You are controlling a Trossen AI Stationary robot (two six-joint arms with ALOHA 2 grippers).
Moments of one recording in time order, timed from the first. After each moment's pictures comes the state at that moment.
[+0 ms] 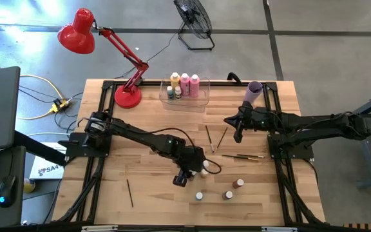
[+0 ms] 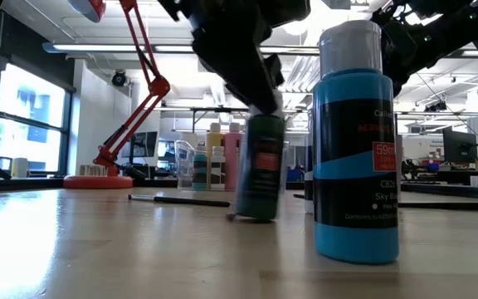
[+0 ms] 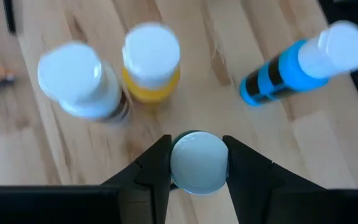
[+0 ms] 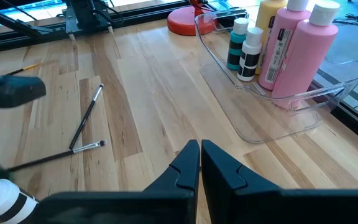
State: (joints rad) left arm -0.22 1.96 1.56 -0.56 0.18 0.05; right arm -0.14 0.83 0.45 -0.06 0.18 0.16
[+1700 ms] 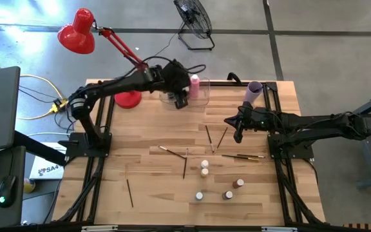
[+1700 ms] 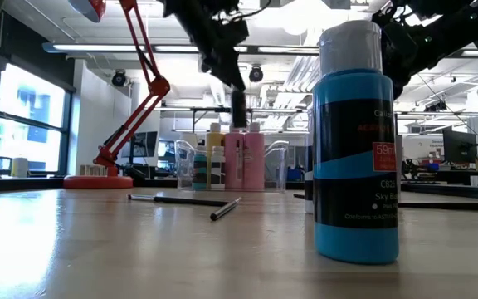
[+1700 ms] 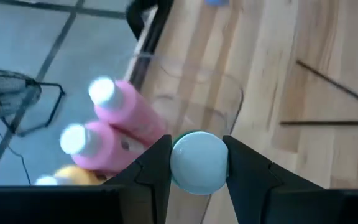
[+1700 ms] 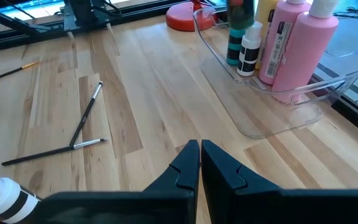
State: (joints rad) left arm 0.41 1.72 1.65 -0.68 -0.09 0.20; right arm -0.14 0.83 0.45 -0.07 0.18 0.18
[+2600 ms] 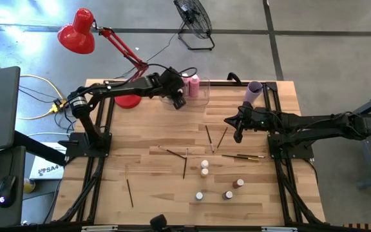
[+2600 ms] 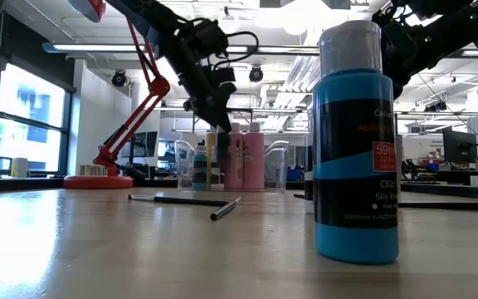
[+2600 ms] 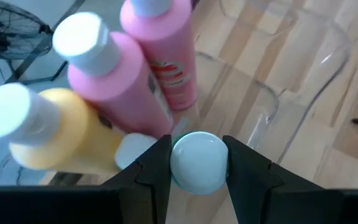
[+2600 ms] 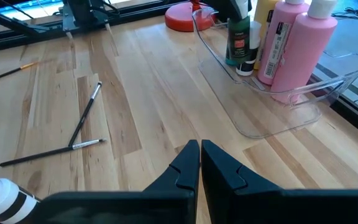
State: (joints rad) left arm 0.48 1.72 1.33 -0.38 -0.14 0.05; right arm -0.14 0.83 0.45 -0.07 0.18 0.18
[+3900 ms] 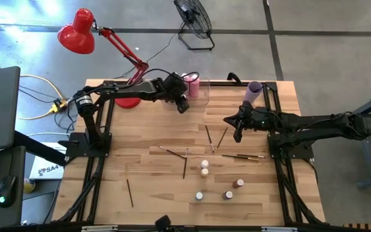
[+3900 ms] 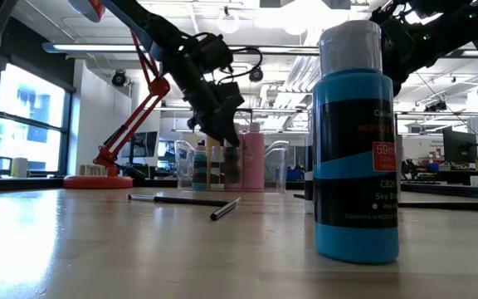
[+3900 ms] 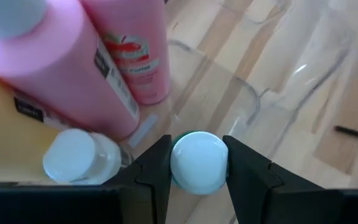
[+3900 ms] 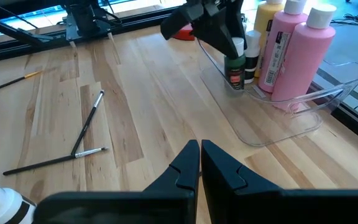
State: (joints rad) left arm 0.47 1.79 1.28 -0.26 -0.08 -0.06; right arm -0.14 0.83 0.45 -0.04 0.18 0.18
